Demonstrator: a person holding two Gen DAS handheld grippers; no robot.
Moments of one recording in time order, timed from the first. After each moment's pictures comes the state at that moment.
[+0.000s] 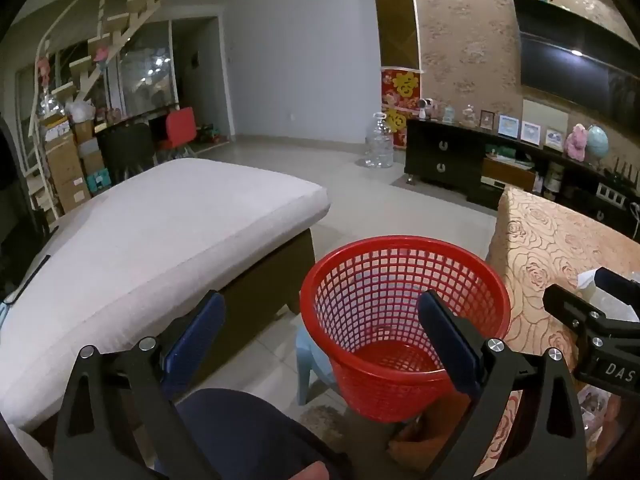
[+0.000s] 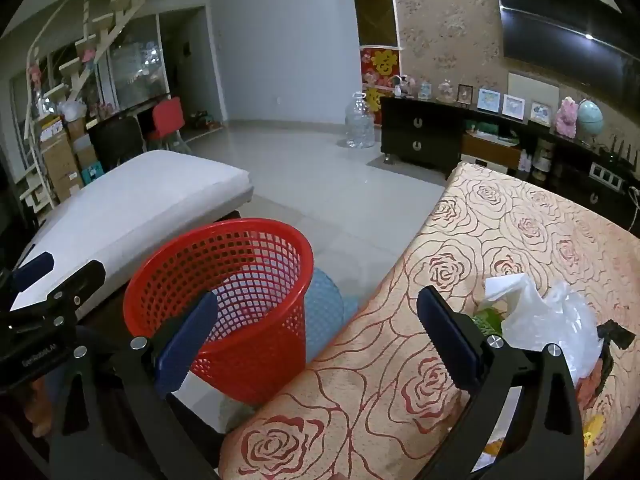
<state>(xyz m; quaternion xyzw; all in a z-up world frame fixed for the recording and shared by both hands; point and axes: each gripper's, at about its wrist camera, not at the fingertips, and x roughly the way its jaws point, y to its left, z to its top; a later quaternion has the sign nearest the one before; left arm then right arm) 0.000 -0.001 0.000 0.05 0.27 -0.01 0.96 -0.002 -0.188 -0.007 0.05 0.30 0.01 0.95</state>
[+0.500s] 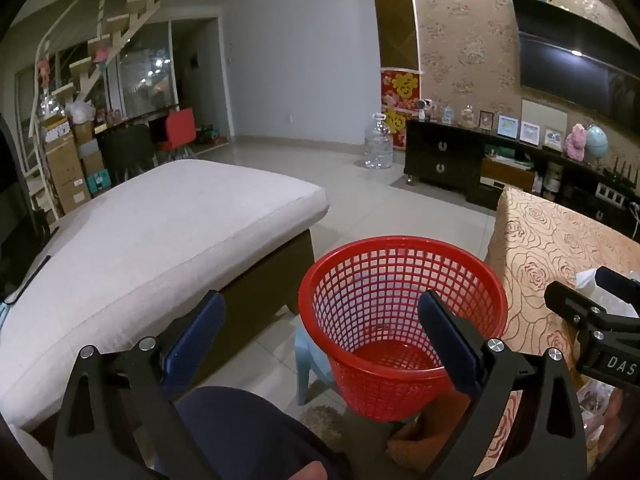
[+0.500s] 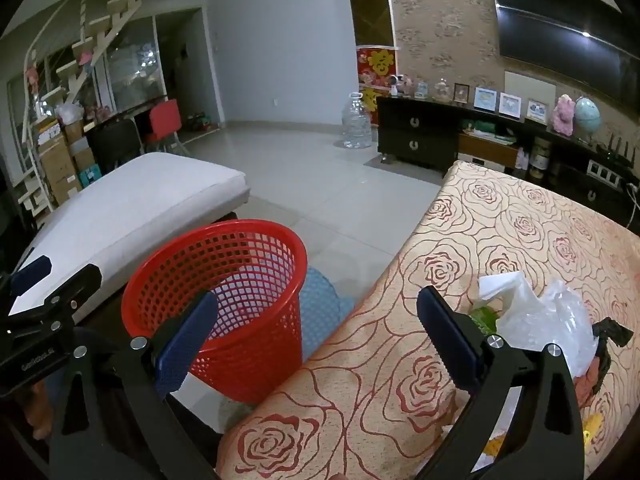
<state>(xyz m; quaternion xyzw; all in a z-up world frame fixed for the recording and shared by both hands) -0.001 -0.005 -0.001 0.04 0.27 -0.01 0.96 -0.009 -0.196 -0.004 0.06 0.30 0.01 0.95</state>
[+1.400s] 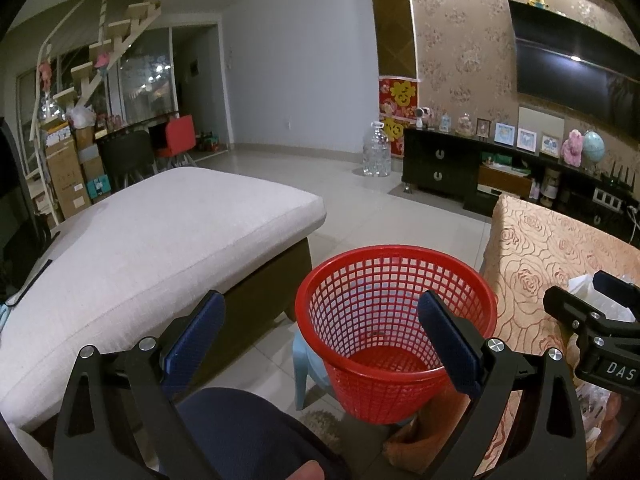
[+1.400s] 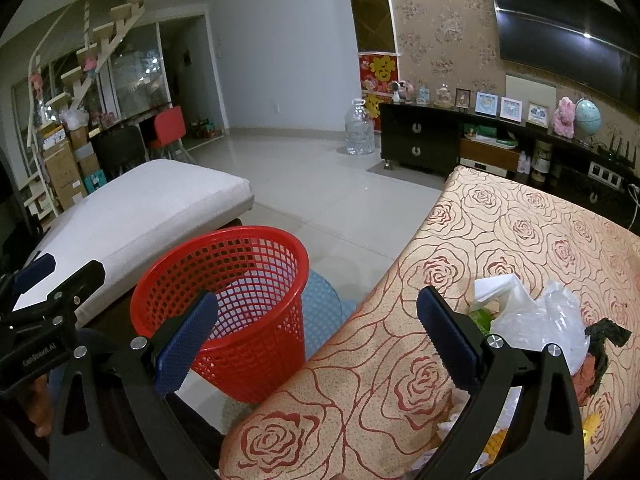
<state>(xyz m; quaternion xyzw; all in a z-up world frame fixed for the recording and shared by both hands) -0.012 -0.005 0.013 0.04 0.26 -0.01 0.97 -0.010 -0.192 -0.002 0.06 0.29 0.01 0.95</state>
